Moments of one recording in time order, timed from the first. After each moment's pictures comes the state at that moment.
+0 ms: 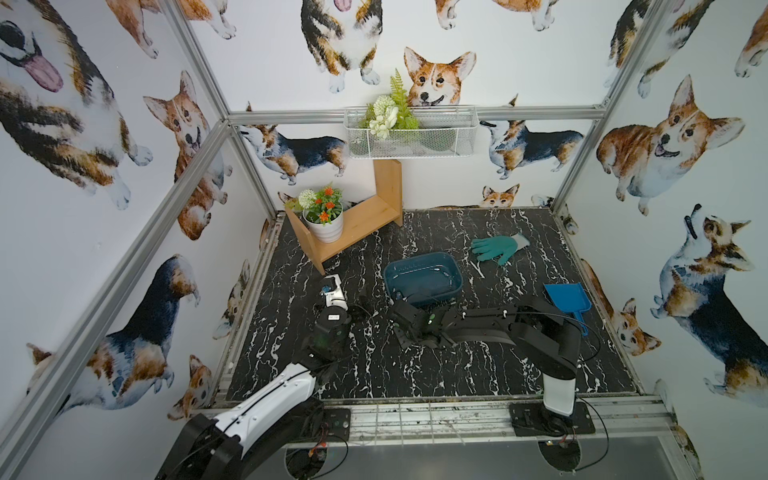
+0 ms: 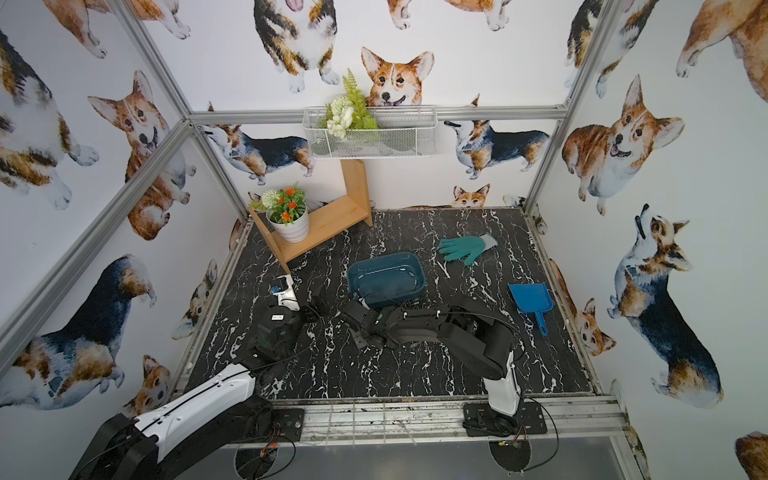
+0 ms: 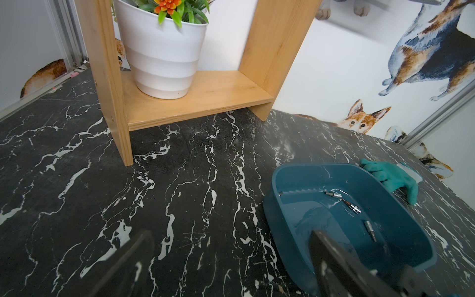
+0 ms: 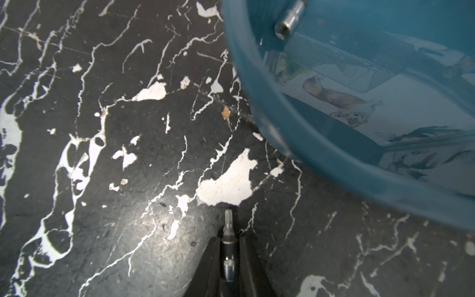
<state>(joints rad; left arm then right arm) -0.48 0.91 0.24 0.40 -0.39 -0.41 1.05 1.92 1.14 -0.28 0.26 0.51</state>
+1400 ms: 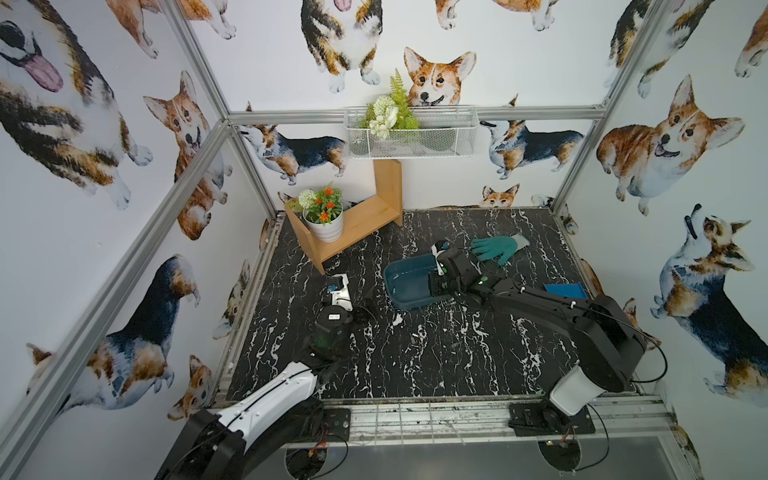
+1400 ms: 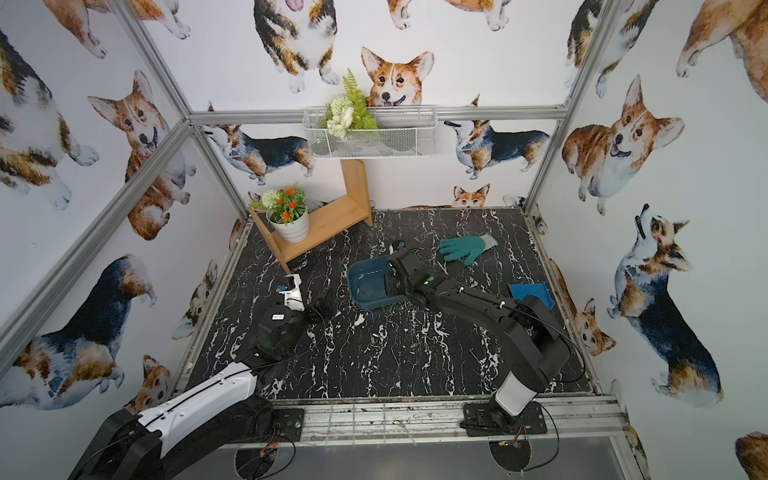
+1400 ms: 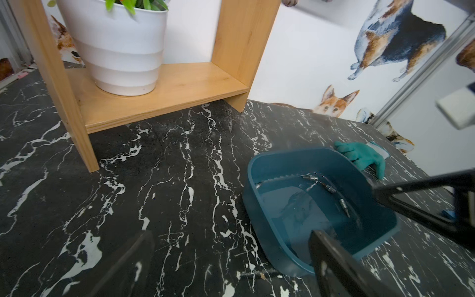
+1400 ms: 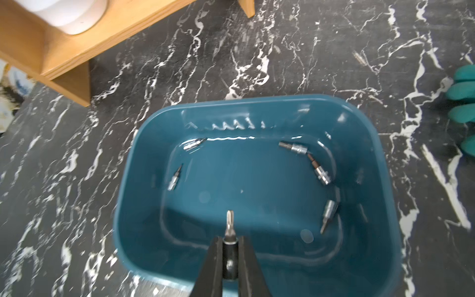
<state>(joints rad) -0.48 0.93 0.23 0.45 -0.24 -0.37 0.67 1.65 1.09 -0.19 0.15 0.43</state>
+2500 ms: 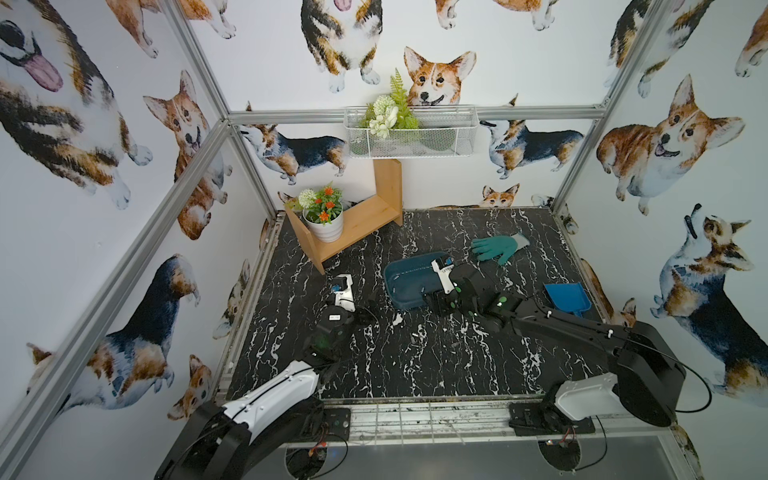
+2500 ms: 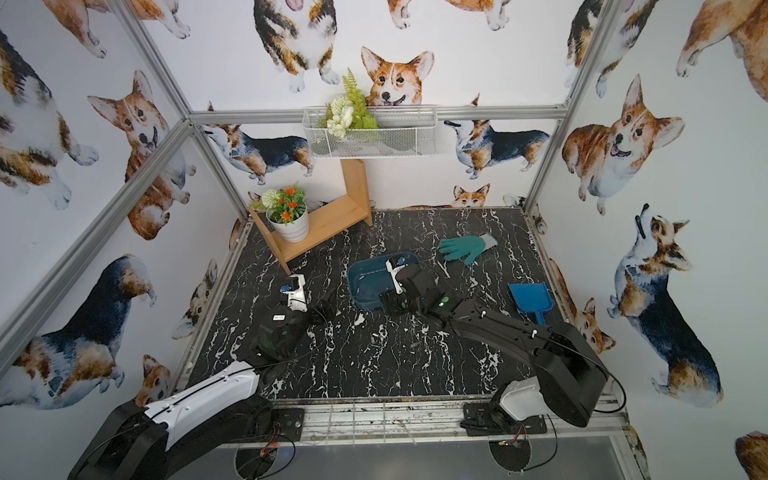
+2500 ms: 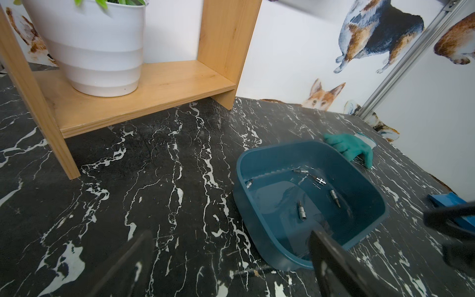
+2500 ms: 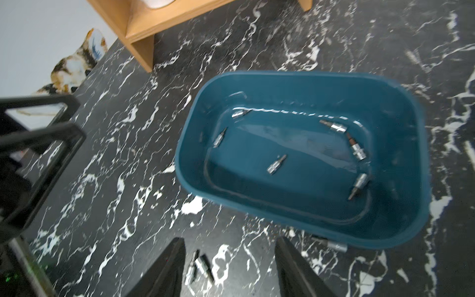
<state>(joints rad) -0.48 0.98 0.23 0.51 -0.21 -0.34 0.79 1.37 0.86 -0.18 0.06 0.37</state>
